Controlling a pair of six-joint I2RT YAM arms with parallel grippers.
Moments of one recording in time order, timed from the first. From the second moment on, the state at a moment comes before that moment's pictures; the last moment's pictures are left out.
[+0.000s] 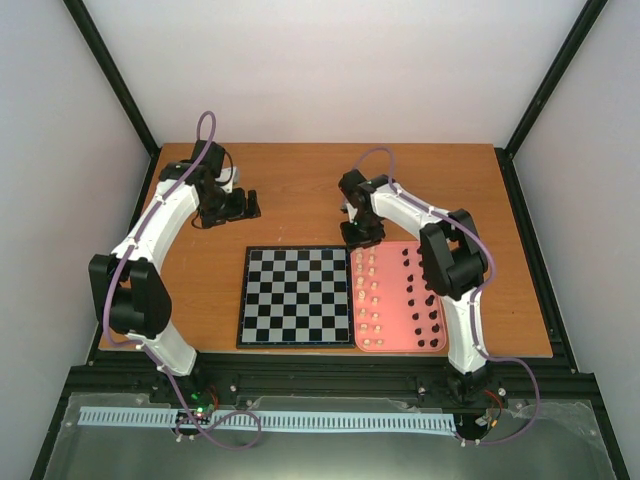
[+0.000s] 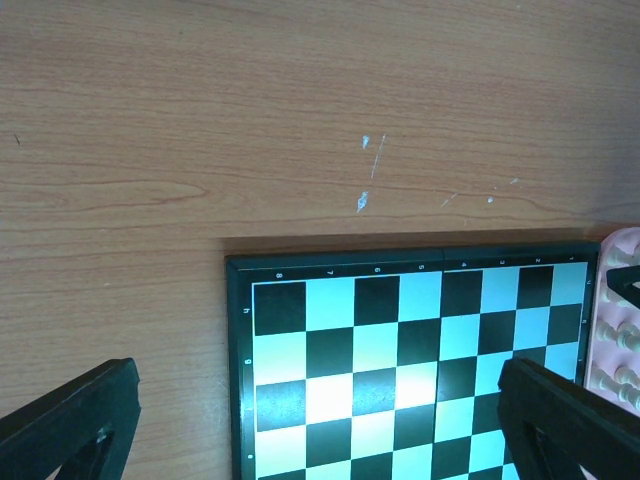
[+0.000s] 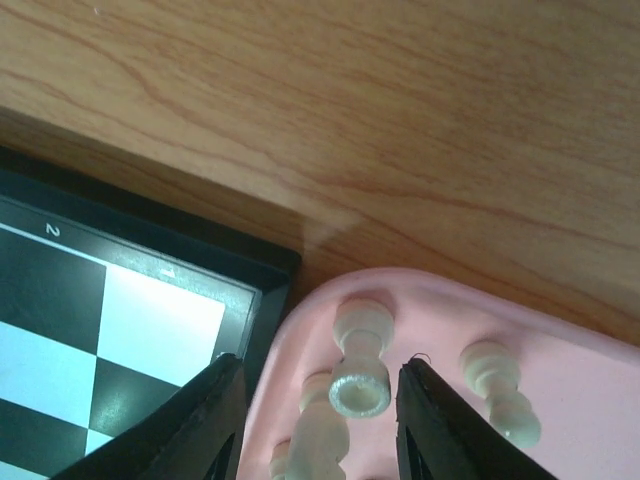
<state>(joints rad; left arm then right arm) -0.16 1.65 1.50 -1.05 0.21 -0.29 0.52 2.13 1.68 -1.03 -0.11 0.21</state>
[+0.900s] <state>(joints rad) -0.16 1.67 1.50 -1.05 0.21 -0.29 0.51 2.17 1.73 -1.06 -0.10 0.19</state>
